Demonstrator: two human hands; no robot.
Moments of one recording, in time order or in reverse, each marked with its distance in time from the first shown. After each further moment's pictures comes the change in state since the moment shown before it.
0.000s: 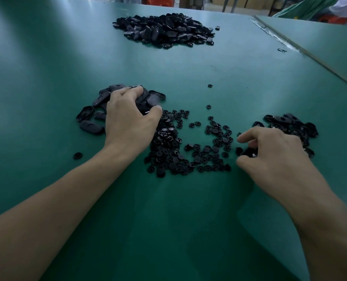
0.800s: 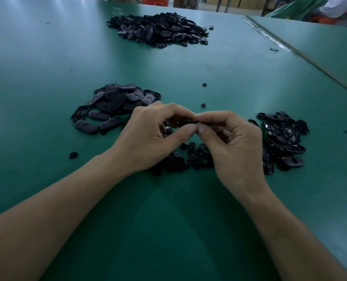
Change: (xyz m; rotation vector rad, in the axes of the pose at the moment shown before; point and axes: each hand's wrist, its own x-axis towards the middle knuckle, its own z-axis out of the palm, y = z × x) left_hand -0.018 0.004 0.003 -0.204 -0.280 0.623; right_hand 0.010 -0.025 0.048 0.984 0.259 -0.473
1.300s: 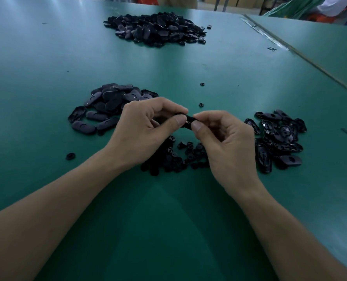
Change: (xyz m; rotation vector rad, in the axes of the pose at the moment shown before) left_hand 0.003 0.000 -0.002 -0.225 0.020 -0.173; right_hand 0.002 0.005 0.003 -0.022 0.001 0.054
